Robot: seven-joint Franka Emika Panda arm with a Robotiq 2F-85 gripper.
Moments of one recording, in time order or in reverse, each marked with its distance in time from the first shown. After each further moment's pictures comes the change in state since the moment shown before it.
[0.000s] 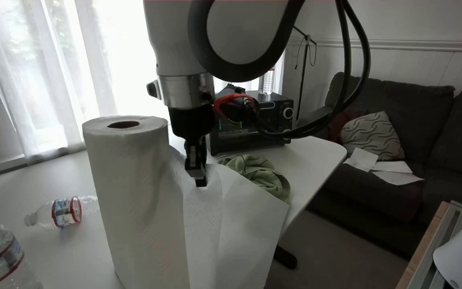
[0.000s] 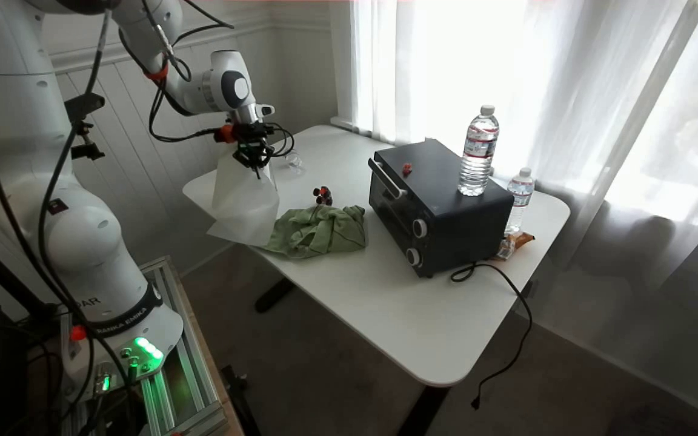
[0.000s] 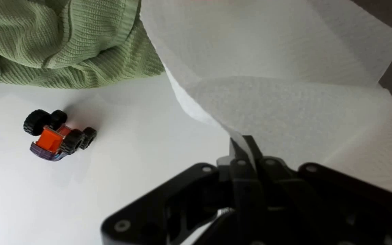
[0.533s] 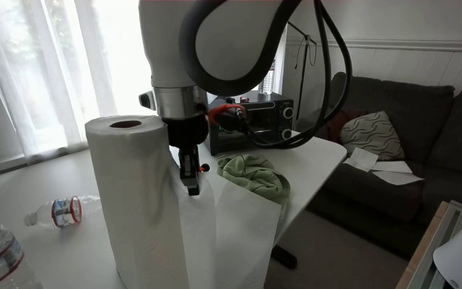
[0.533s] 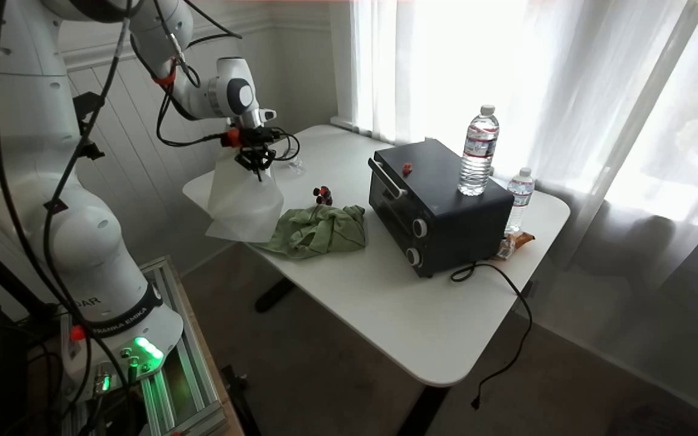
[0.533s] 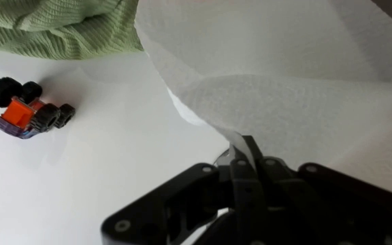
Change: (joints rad) arm -0.001 0.068 0.001 0.032 0.013 0.049 -0.106
